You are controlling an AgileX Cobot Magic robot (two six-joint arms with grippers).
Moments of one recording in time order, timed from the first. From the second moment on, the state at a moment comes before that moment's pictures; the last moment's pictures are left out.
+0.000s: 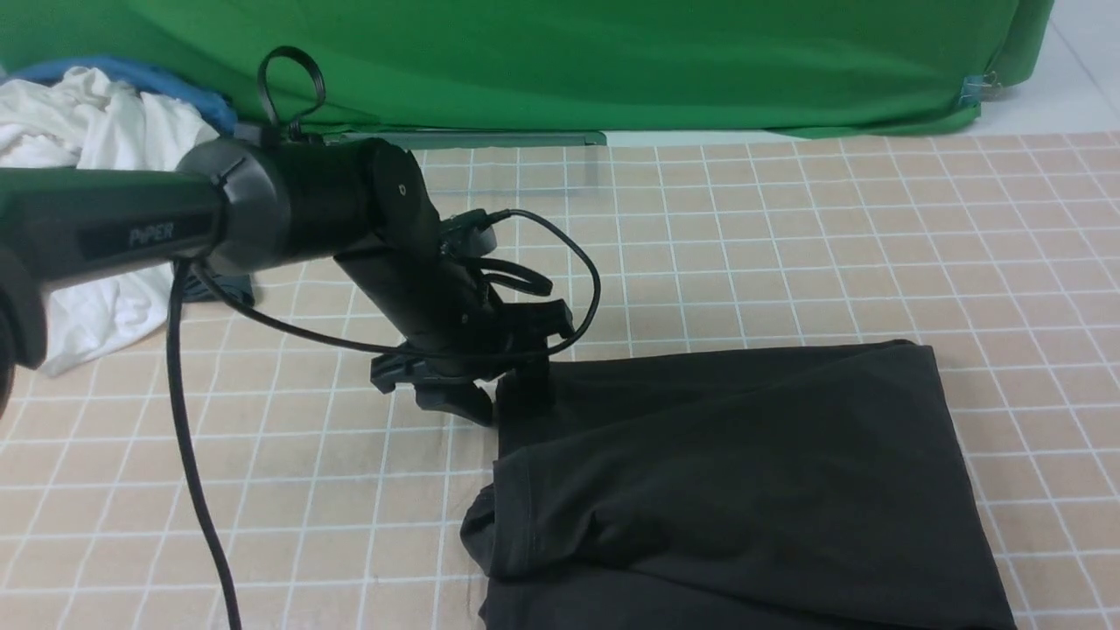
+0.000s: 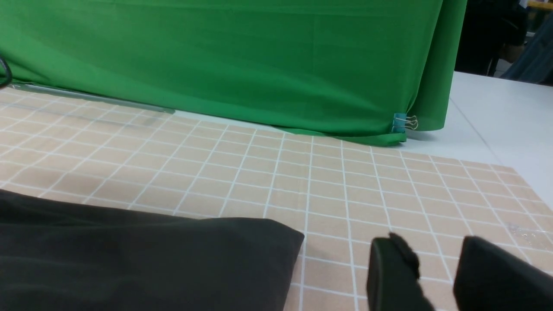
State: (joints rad) right arm 0.11 0.00 0.01 -0.22 0.15 0.19; left arm -0.39 1.99 -1.33 -0.39 0.74 -0.15
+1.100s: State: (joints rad) right arm 0.11 0.00 0.01 -0.22 0.15 0.19; left arm -0.28 2.02 -1.46 -0.24 0.74 -0.04
